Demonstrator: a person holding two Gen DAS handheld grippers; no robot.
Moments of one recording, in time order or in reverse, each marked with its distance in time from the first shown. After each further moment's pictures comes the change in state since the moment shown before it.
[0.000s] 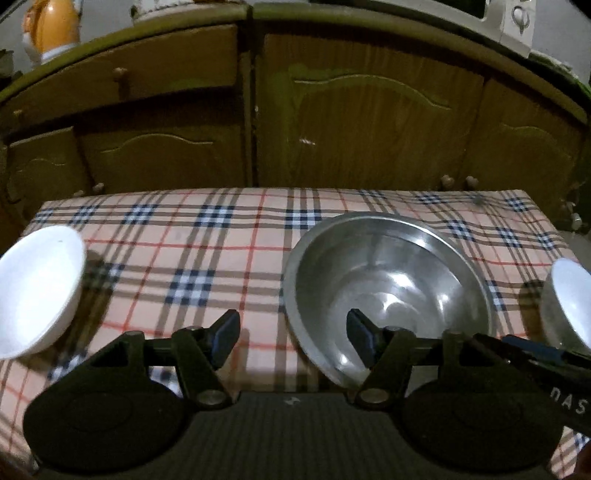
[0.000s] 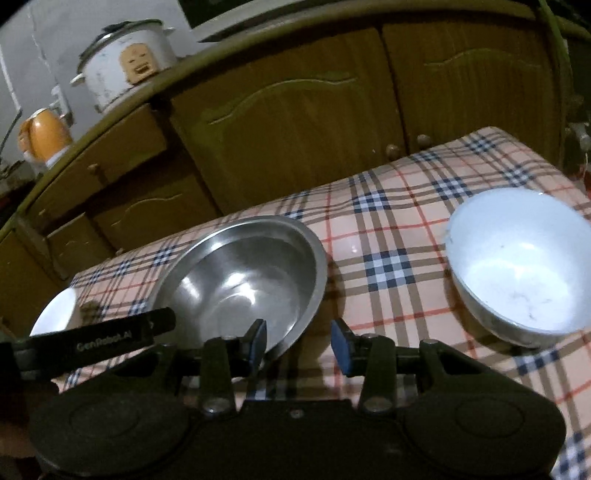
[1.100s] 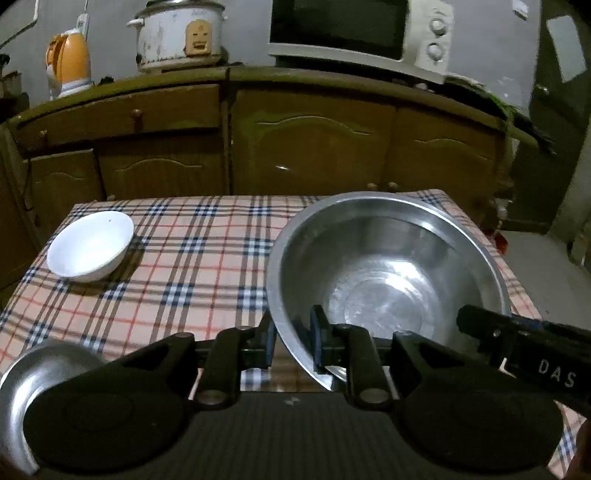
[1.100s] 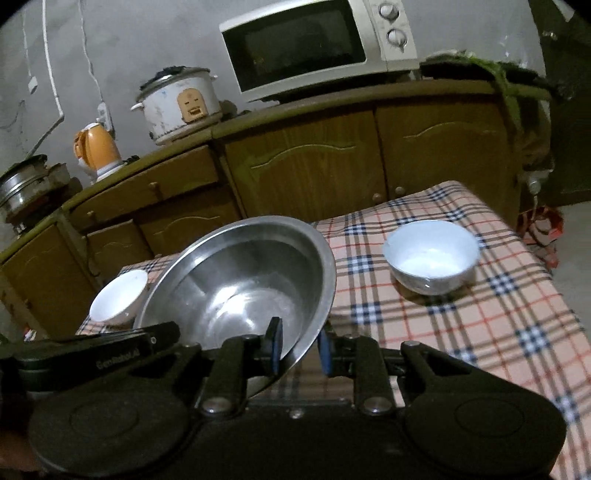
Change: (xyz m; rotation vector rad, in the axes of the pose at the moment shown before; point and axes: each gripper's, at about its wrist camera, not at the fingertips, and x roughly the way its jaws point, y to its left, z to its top) left arm -0.176 -0.031 -0.080 0.026 -0.099 -0.067; right arm -0.200 0.019 -0.071 -0.087 -0.139 0.001
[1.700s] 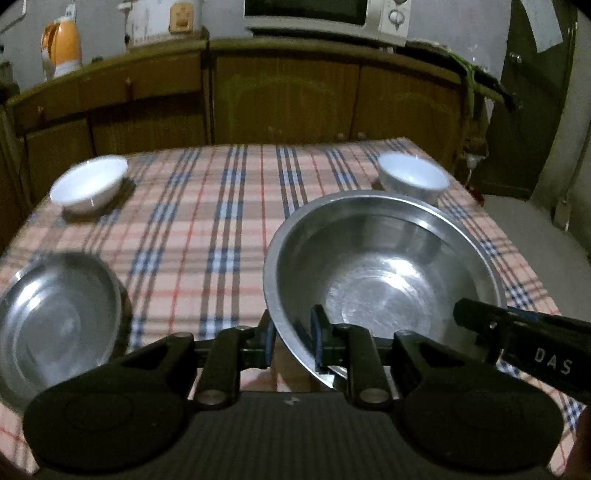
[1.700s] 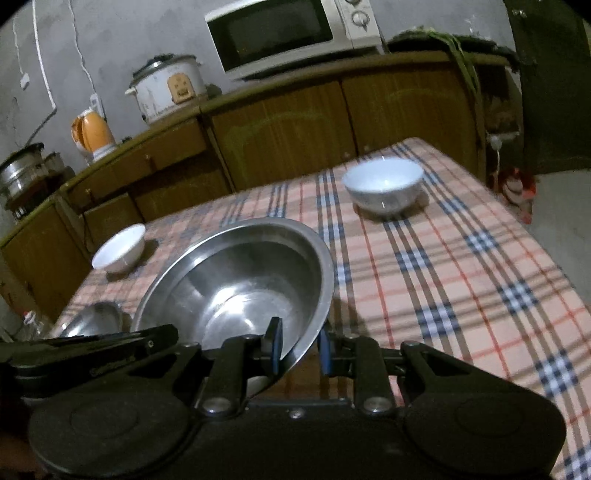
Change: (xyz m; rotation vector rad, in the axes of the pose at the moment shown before) left arm -0.029 -0.017 -0.086 0.032 0.073 -0.042; right arm -0.059 -0.022 -0.091 0.047 0.056 -0.035
